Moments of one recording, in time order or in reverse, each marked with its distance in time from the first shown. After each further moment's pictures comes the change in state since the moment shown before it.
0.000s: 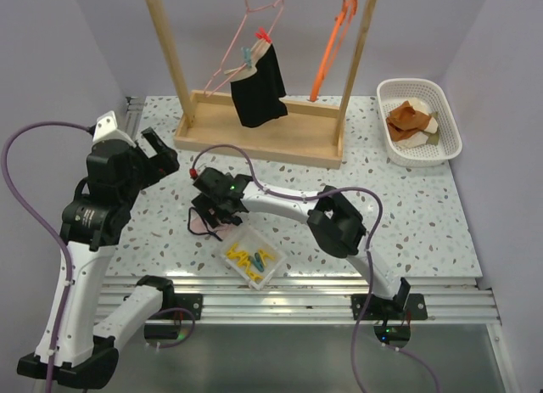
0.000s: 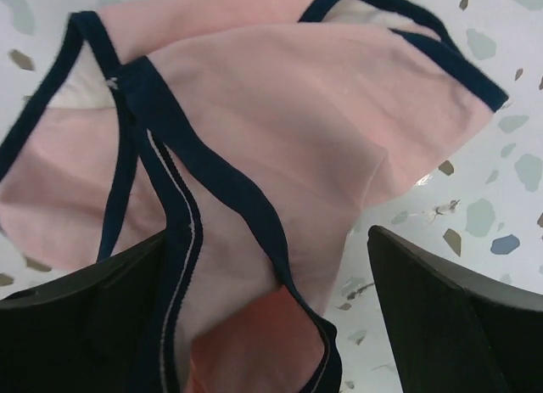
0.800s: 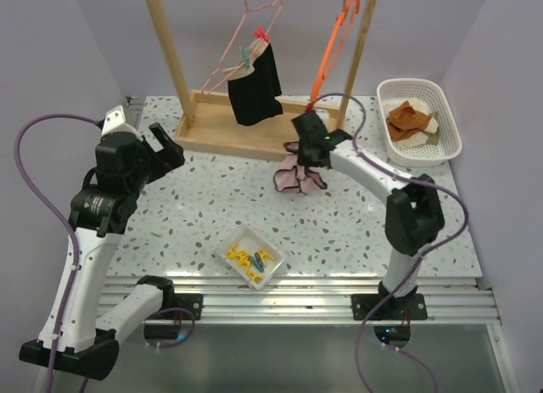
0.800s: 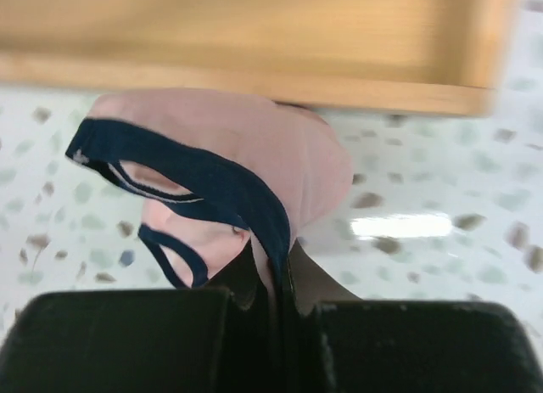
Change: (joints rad) left arm 0.000 0.039 -0.011 0.041 0.017 -0.014; right arm -0.456 -0.393 -0.362 0.006 0.079 0.257
